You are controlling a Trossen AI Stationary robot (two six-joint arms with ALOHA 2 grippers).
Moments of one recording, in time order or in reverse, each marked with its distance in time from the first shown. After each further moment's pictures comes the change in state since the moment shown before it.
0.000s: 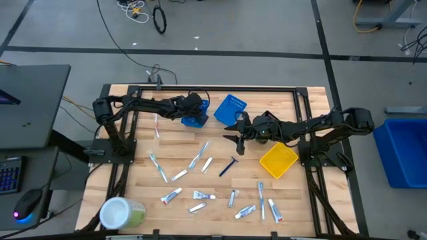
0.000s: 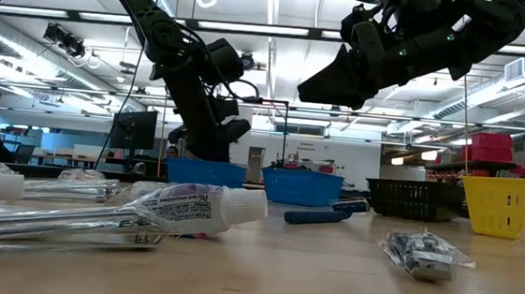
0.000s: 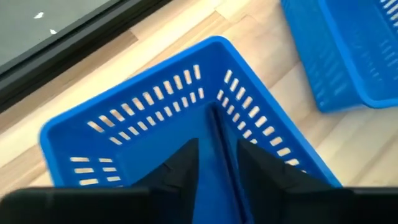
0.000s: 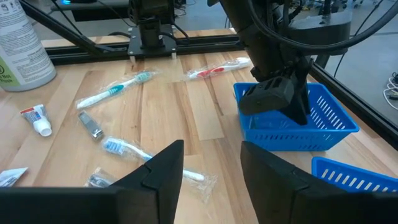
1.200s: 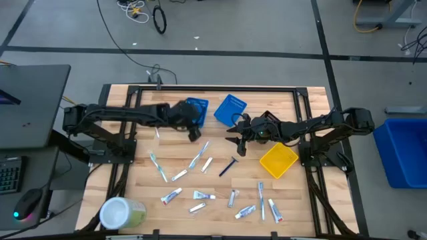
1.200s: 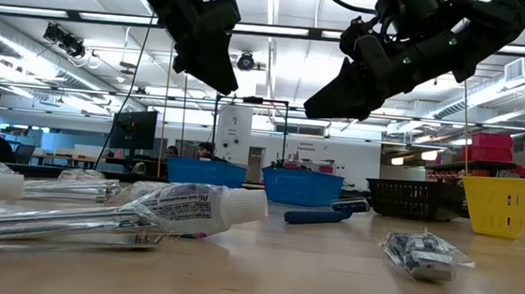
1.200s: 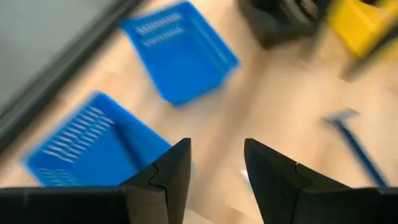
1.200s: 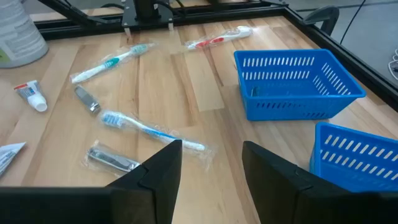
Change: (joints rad) left arm -0.300 -0.372 0.058 -0.313 0.064 0.088; right arm 0.000 0.000 0.000 -0.104 0.000 0.035
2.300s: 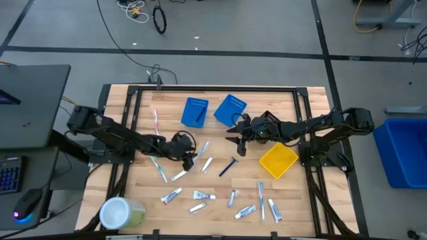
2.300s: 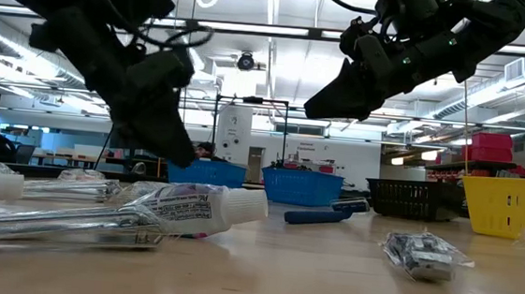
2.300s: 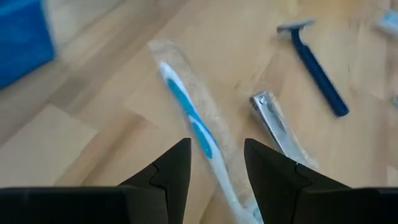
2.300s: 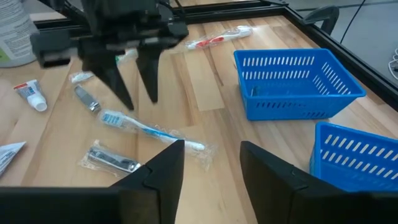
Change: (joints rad) left arm -0.305 0.112 -0.472 0.604 -0.090 -0.355; right arm 0.000 0.000 0.000 0.000 0.000 0.000
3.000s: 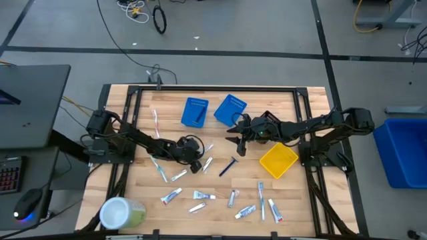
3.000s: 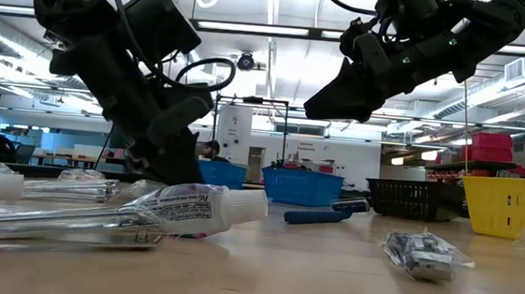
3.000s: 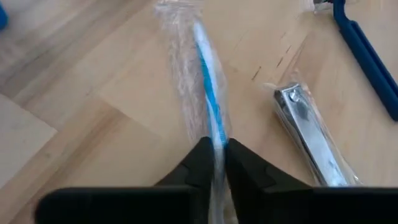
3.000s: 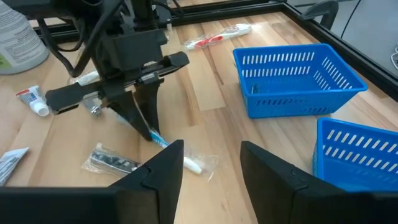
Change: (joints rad) left arm 0.000 0.217 0.095 0.028 -0.031 -0.069; right arm 0.000 0.000 0.000 -0.001 0.000 0.037
